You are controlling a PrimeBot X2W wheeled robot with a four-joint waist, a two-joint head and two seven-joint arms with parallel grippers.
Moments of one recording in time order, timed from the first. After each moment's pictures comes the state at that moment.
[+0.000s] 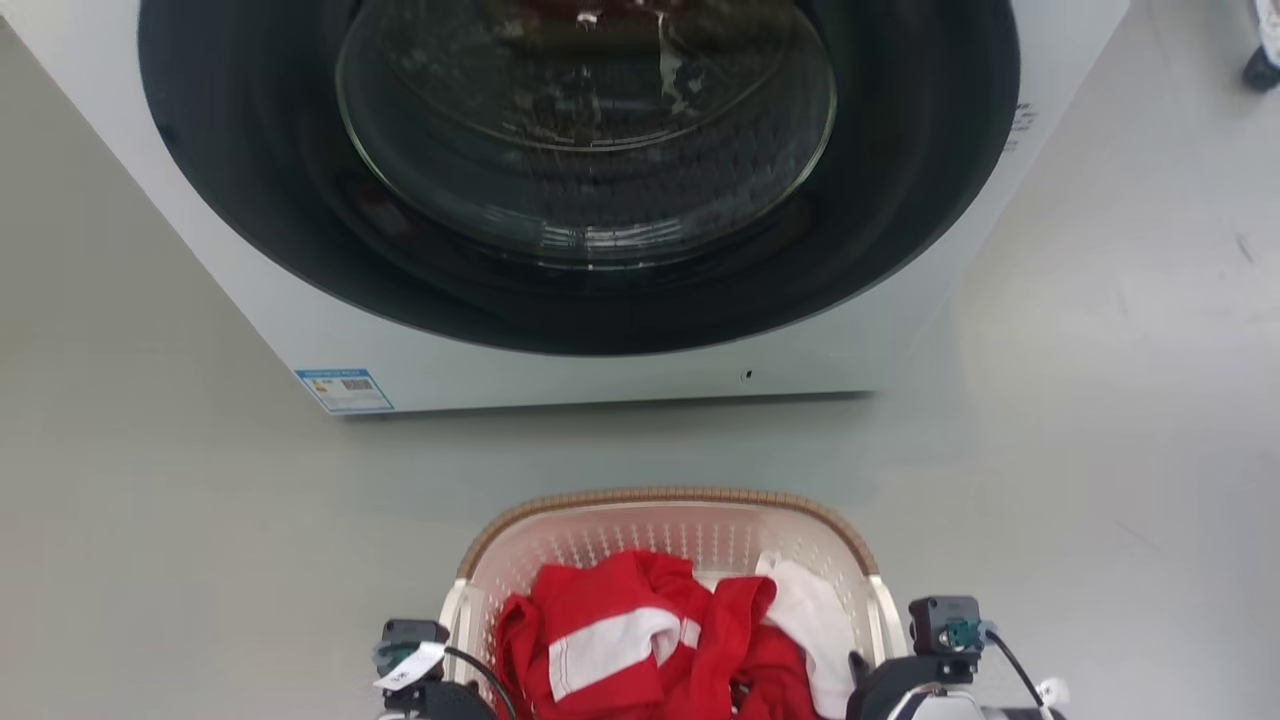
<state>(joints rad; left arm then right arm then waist) -0.48 0.02 -0.73 1.22 -0.75 0.03 -0.07 -0.49 -0.05 0.86 1.03 0.85 -0.13 -0.07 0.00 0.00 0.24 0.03</state>
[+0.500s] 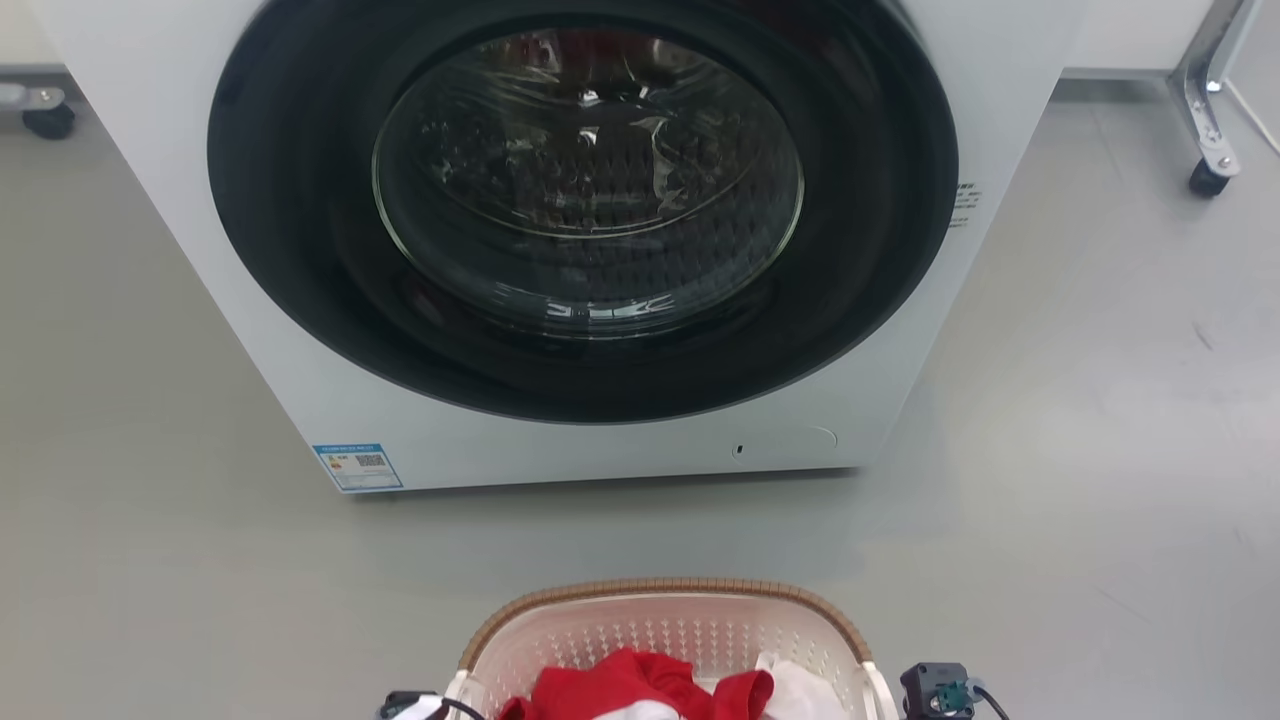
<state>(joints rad) -0.39 0.03 -0.75 1.22 -0.79 0.02 0.02 -0.41 -0.06 0.94 1.03 0.94 -0.13 0.03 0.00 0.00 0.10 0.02</state>
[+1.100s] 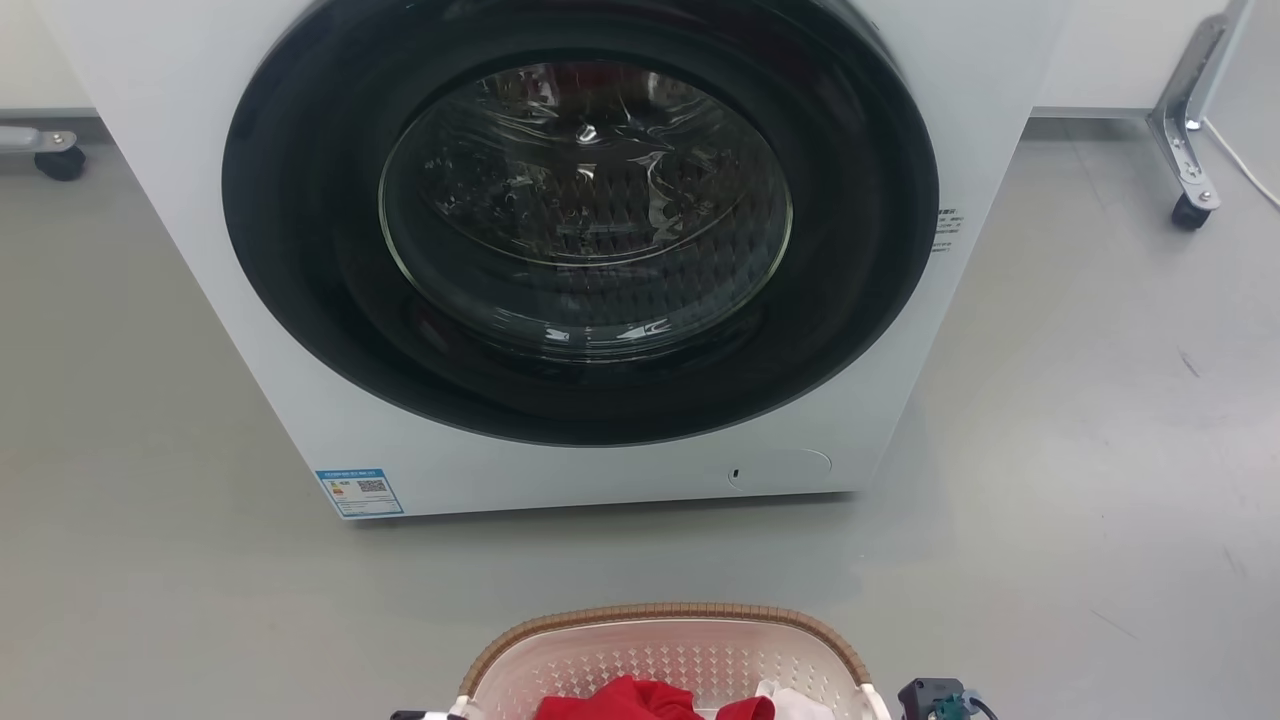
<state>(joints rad) -0.36 0.03 -0.78 1.22 -0.80 0.02 0.04 -0.39 -0.06 0.99 1.04 1.00 -0.13 0.06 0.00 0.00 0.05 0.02</state>
